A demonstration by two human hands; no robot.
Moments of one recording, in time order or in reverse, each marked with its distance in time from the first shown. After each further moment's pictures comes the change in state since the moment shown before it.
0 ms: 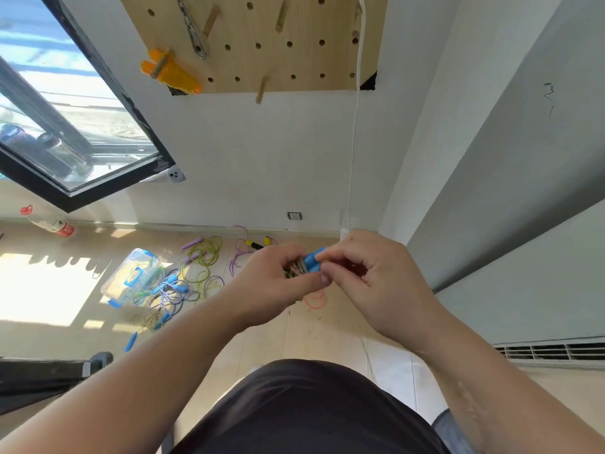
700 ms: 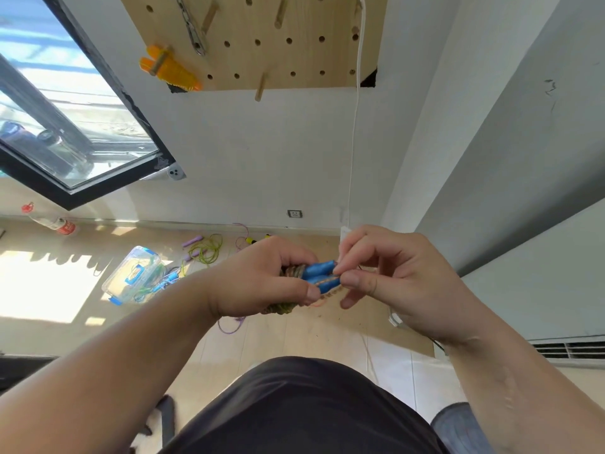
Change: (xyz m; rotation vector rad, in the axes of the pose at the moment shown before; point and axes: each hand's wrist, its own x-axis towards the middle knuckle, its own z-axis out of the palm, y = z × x) left_hand 0.000 0.022 -0.027 -0.085 -0.387 0.165; right_hand -0.005 -0.003 -0.032 0.683 -0.228 0.116
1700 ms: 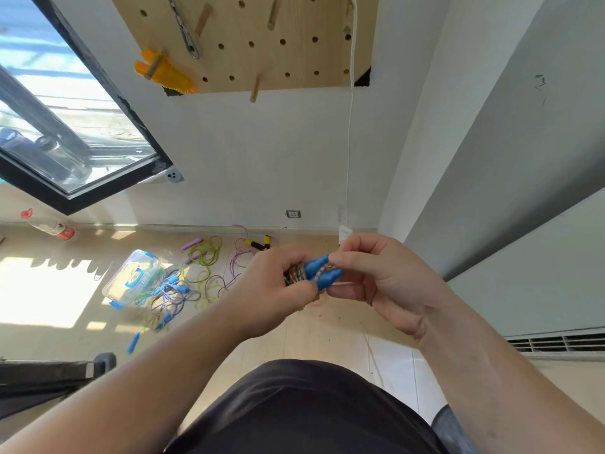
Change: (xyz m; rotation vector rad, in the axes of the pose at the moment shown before) left_hand 0.001 -0.011 0.038 0.151 0.396 -0.056; right_hand 0.012 0.010 0.012 0.421 0.237 0.517
